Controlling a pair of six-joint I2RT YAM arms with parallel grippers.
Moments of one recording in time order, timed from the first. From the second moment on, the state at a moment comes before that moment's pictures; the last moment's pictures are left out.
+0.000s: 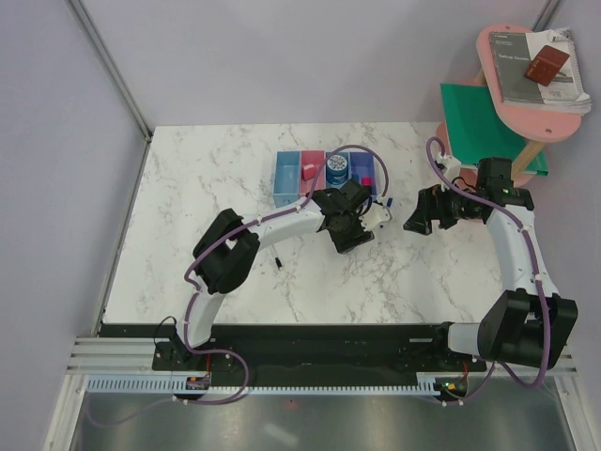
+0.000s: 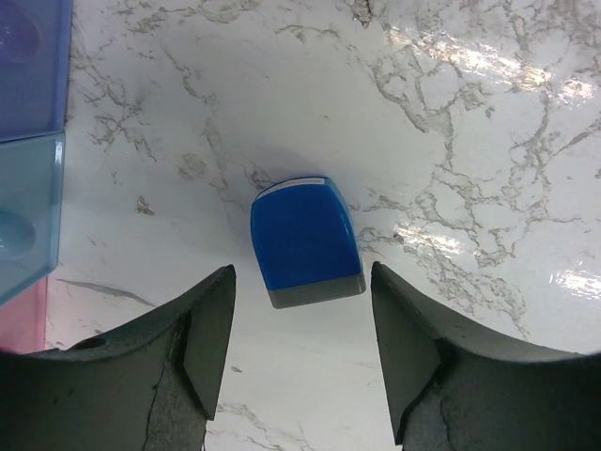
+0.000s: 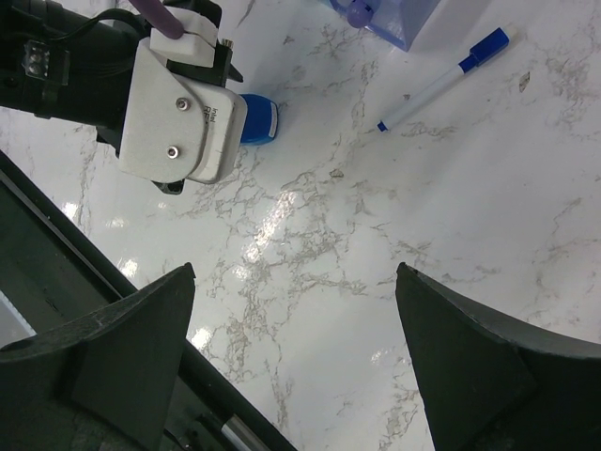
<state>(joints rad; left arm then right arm) -0.90 2.14 1.68 -0.60 0.11 0.40 -0.19 1.31 1.13 -0.88 -0.78 -0.43</state>
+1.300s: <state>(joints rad) -0.90 2.03 1.46 -0.48 0.06 0.39 -0.27 1.42 1.16 -0.91 -0.98 -0.41</state>
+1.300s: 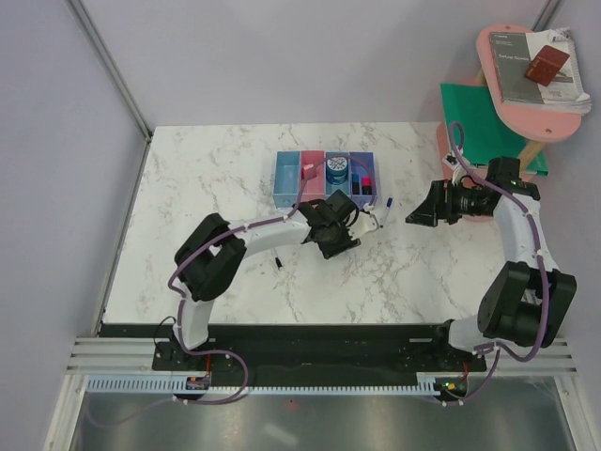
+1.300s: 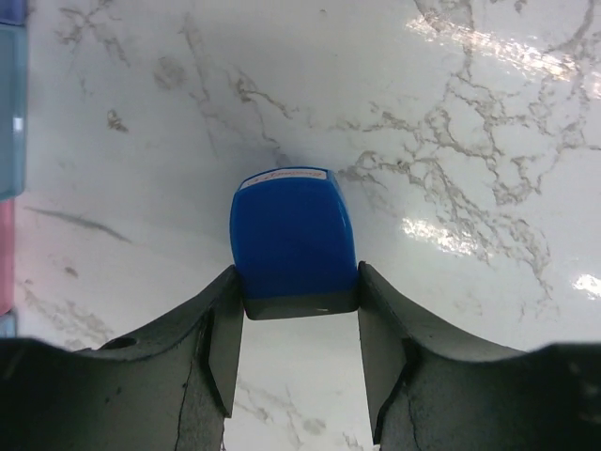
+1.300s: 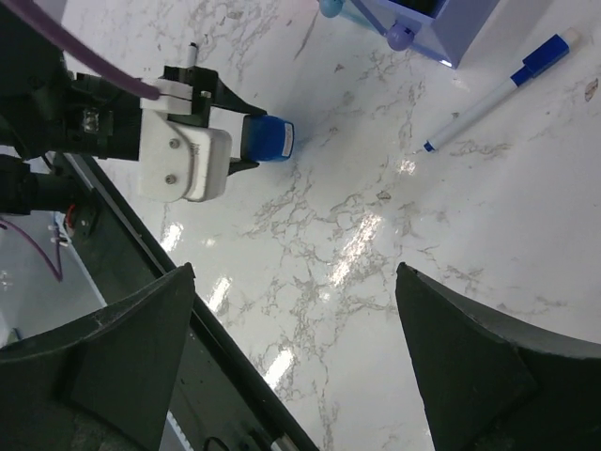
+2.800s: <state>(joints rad) -1.06 1.72 1.49 -0.39 0.01 0.50 0.02 1.74 1.45 -1.22 -1.18 -0.54</state>
